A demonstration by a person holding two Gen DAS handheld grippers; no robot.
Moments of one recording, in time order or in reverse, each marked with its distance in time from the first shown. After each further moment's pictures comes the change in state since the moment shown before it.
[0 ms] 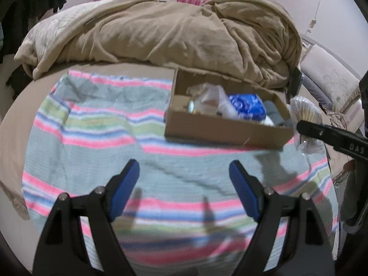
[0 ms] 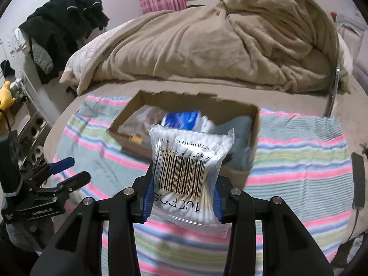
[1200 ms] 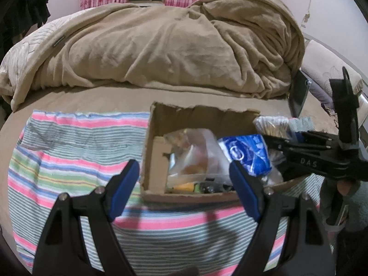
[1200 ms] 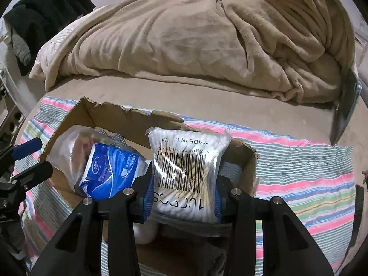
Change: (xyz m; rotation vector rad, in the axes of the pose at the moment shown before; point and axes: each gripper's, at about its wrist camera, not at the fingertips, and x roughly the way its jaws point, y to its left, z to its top) left arm 0.076 -0.025 0.067 0.068 -0.011 -0.007; right arm 0.104 -0.046 0.049 -0.050 0.054 -0.099
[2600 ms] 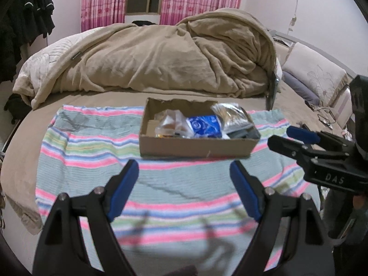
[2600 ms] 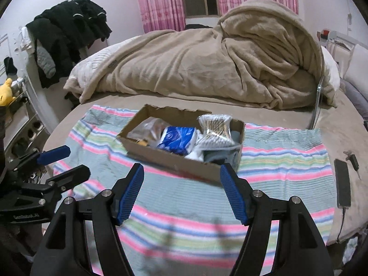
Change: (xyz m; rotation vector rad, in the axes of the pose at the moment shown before) left arm -0.145 -0.041 -0.060 0.034 -0.065 -0.008; right arm -0.164 0.057 -0.079 0.010 -0.178 0.042
